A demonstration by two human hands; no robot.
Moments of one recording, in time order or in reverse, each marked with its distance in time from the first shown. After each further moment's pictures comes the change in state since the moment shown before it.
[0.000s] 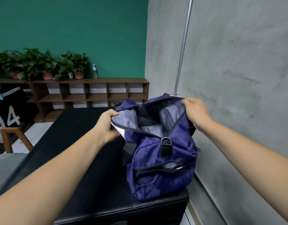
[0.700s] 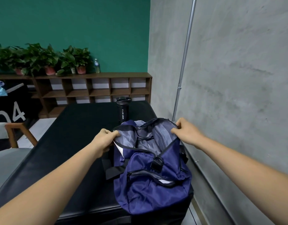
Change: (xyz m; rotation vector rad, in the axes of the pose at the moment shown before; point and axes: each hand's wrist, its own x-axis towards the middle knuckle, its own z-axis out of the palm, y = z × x) left_hand 0.019 -0.059 -0.073 0.677 0.284 -0.057; right_hand -0.040 0.069 0.053 -0.334 -0.390 0.063
